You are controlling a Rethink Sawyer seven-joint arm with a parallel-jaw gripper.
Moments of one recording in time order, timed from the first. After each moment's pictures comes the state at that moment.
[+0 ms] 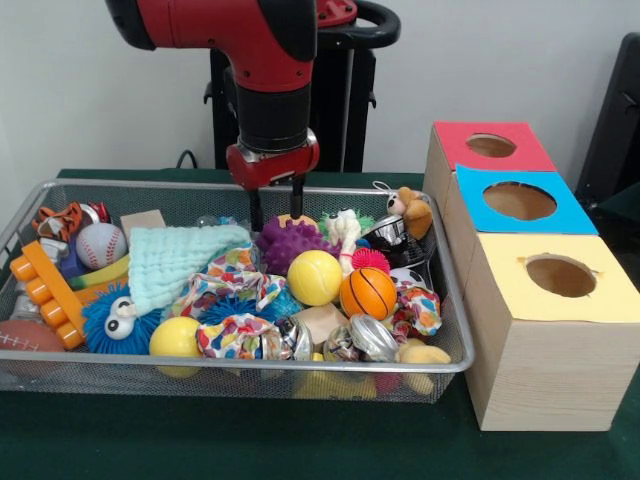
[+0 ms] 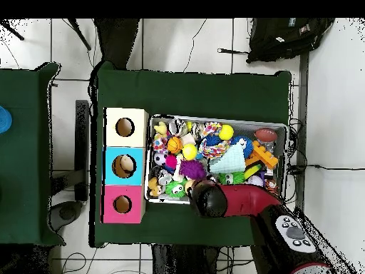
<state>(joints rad) -0.55 -0.60 0.20 1.90 -0.47 0.33 1.18</state>
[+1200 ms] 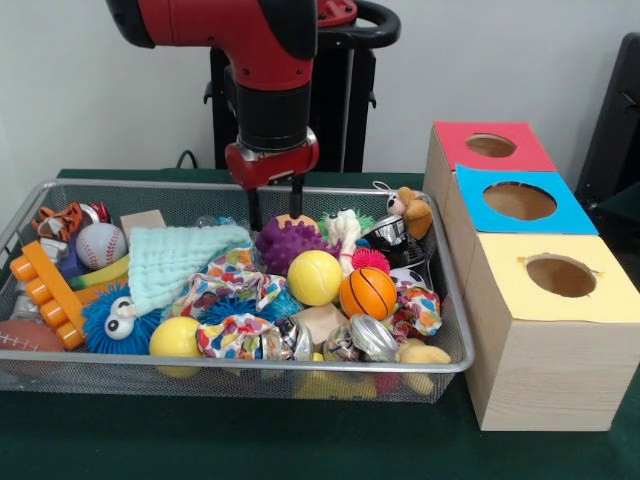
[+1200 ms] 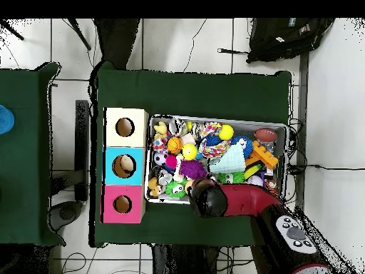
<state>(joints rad) -0.55 -0.61 0.19 1.90 -0.46 0.33 1.18</state>
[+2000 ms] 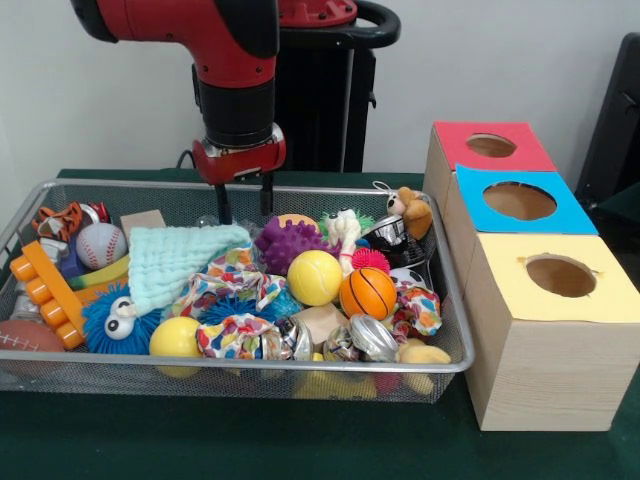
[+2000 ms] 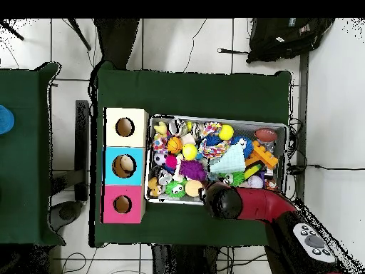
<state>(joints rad) -0.63 -0.61 0.19 1.90 -0.46 0.35 1.18</state>
